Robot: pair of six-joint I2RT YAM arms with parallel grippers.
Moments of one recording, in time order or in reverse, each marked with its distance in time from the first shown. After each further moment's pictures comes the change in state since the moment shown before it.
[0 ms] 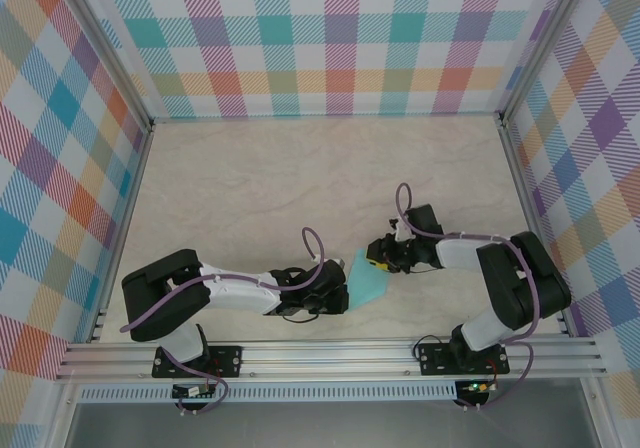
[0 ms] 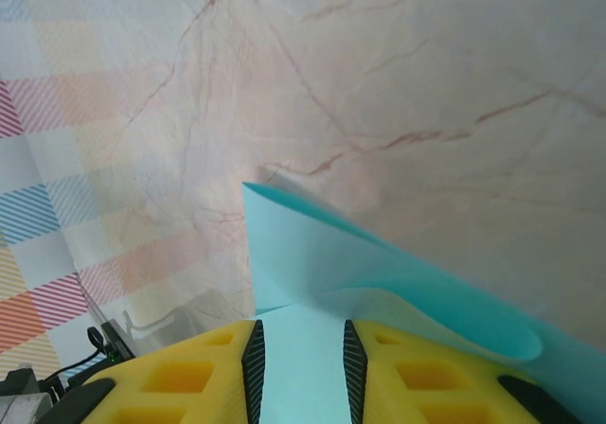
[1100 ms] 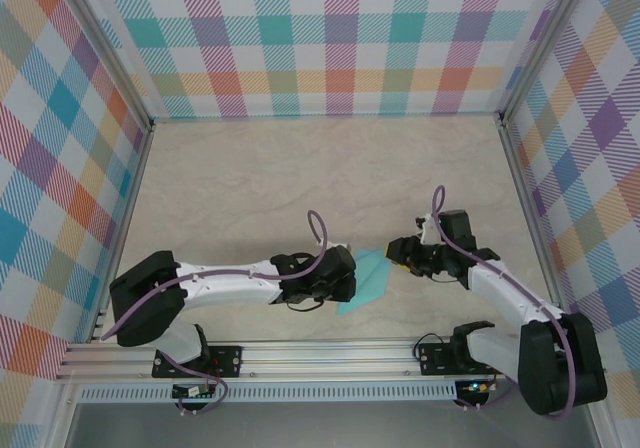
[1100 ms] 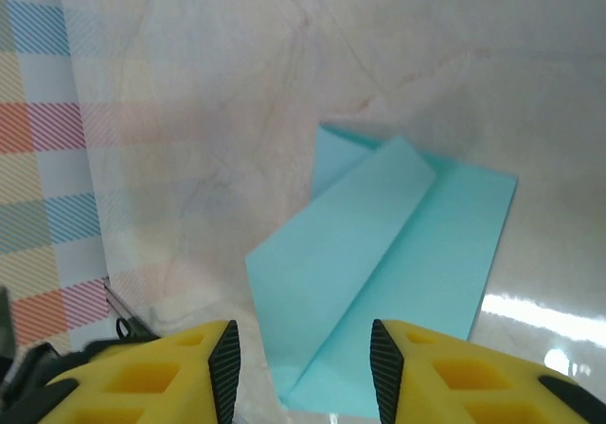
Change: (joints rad) left arm -0.004 -0.089 0.204 -0.313 -0.119 0.071; right arm -0.106 -0.480 -0.105 -0.283 -0.017 -0.072
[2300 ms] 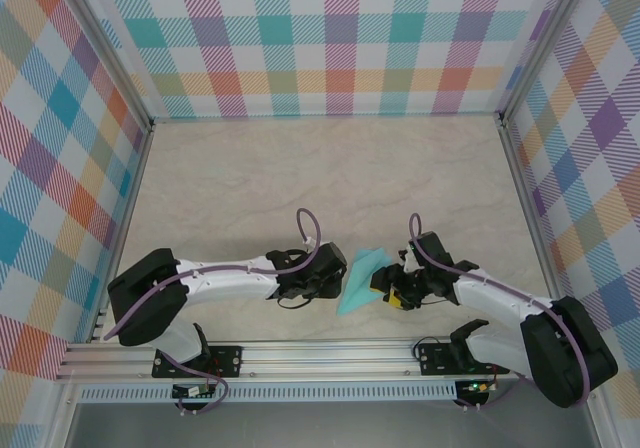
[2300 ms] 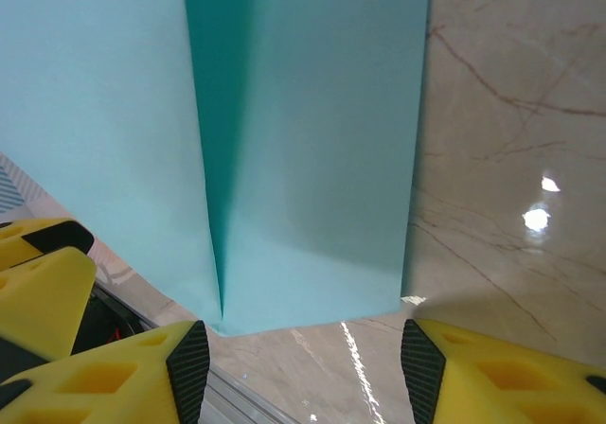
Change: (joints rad) left arm 0.074 0.022 -0.031 -0.084 -0.027 0.004; right arm 0.256 0.053 -0.092 0.003 0.102 0.275
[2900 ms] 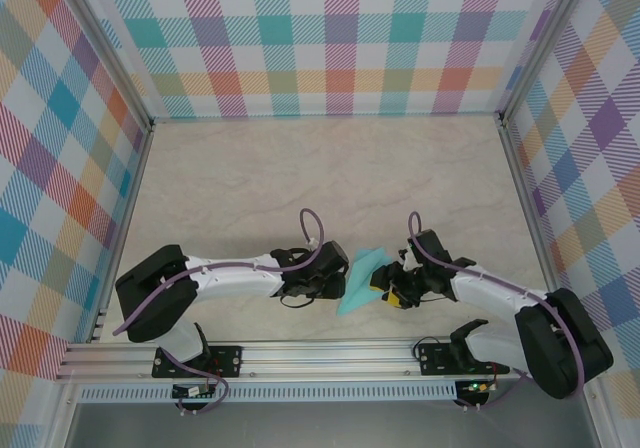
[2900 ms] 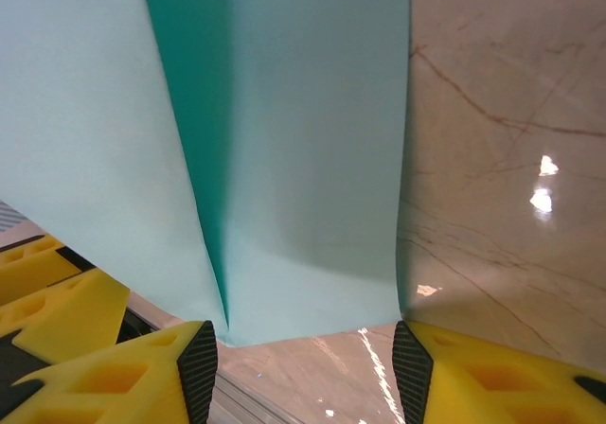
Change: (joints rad) left arm 0.011 0.043 0.012 0.032 0.067 -0.003; right arm -0.002 0.065 0.023 0.017 -0.011 0.046
